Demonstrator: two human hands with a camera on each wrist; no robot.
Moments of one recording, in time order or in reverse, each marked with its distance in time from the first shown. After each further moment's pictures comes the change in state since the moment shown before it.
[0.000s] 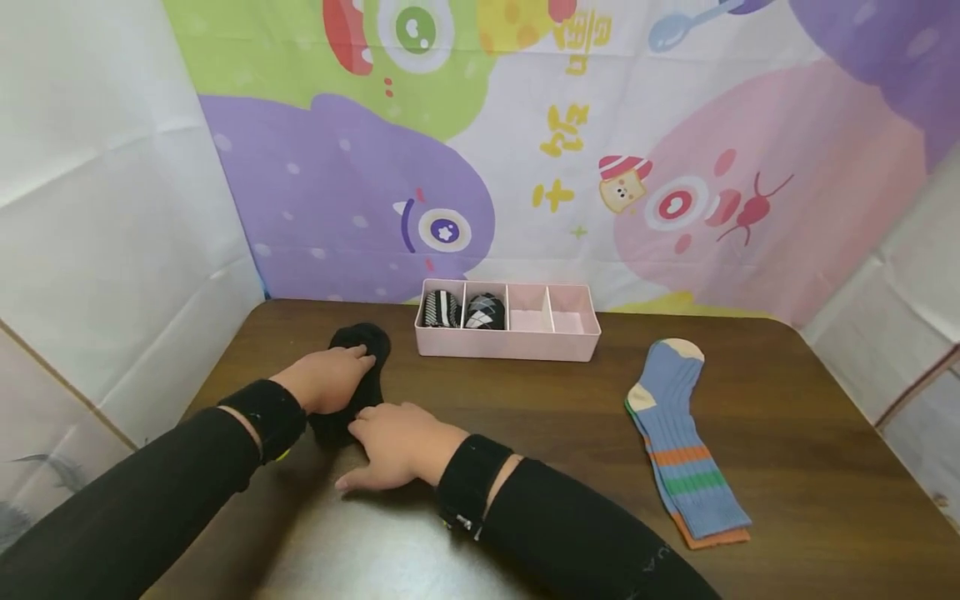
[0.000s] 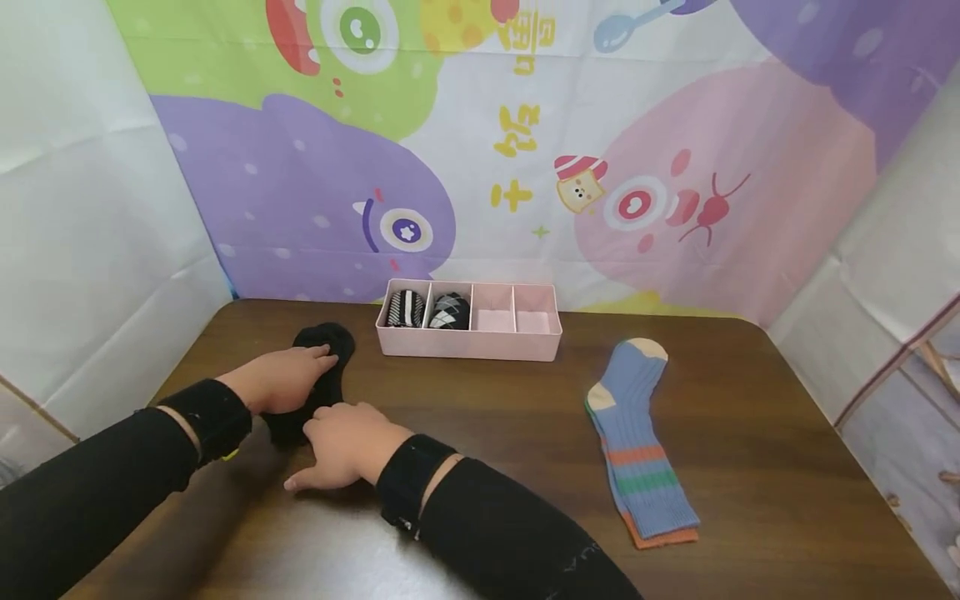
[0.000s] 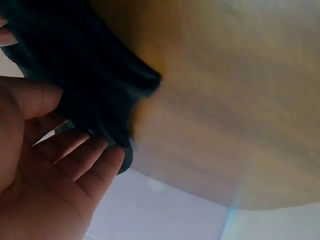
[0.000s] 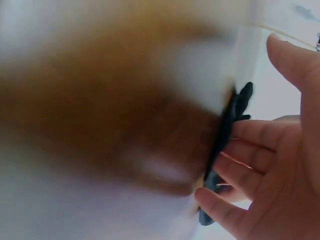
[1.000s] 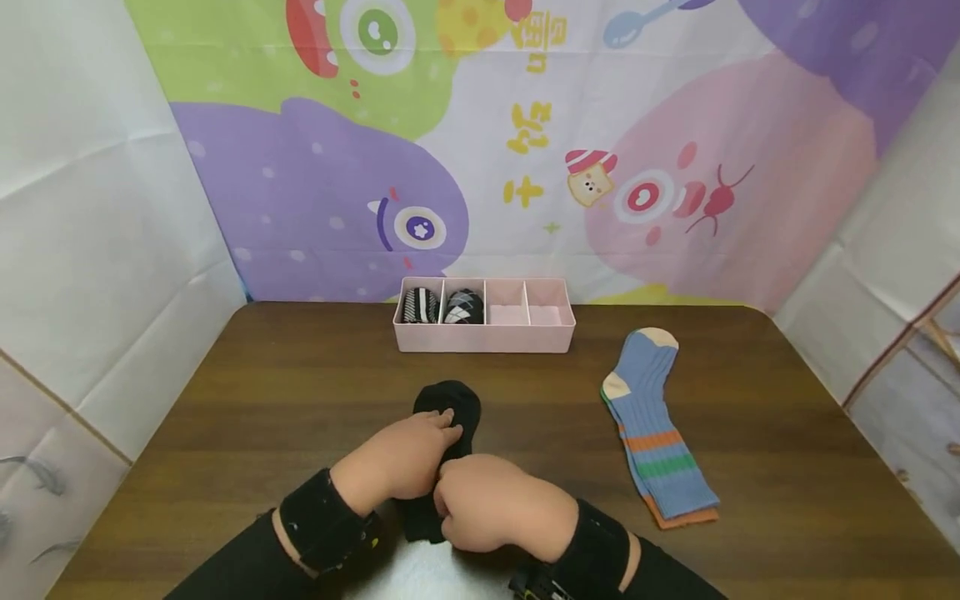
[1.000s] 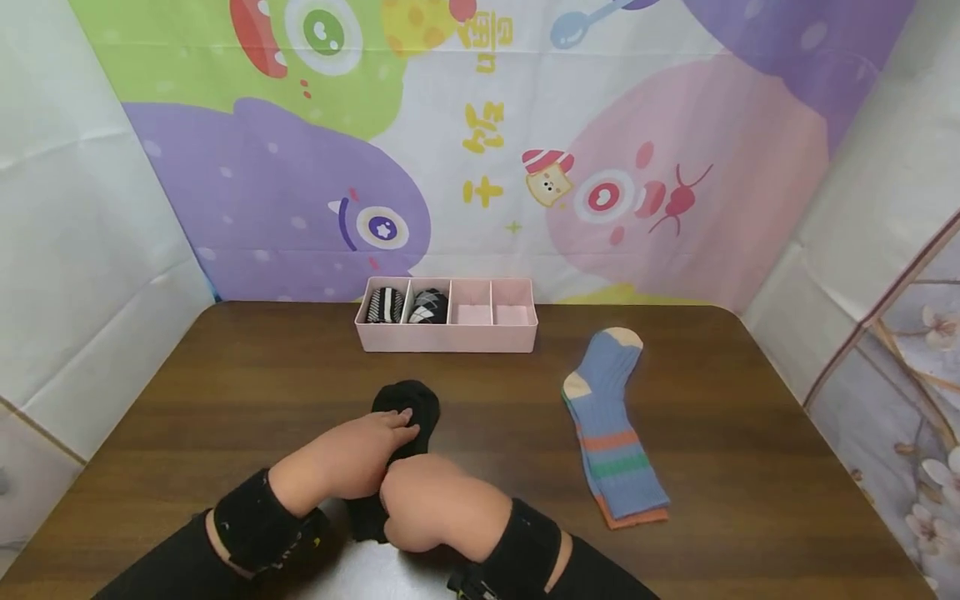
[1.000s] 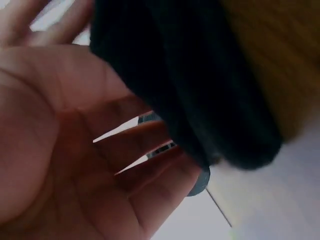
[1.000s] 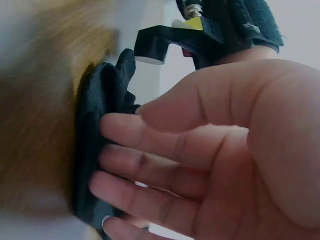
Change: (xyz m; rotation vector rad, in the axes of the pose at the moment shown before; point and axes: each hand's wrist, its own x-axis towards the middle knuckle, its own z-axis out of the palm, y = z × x) left_hand -0.035 0.169 -0.003 -0.191 0.108 0.223; right_hand -0.153 0.020 0.010 0.272 -0.063 -0.002
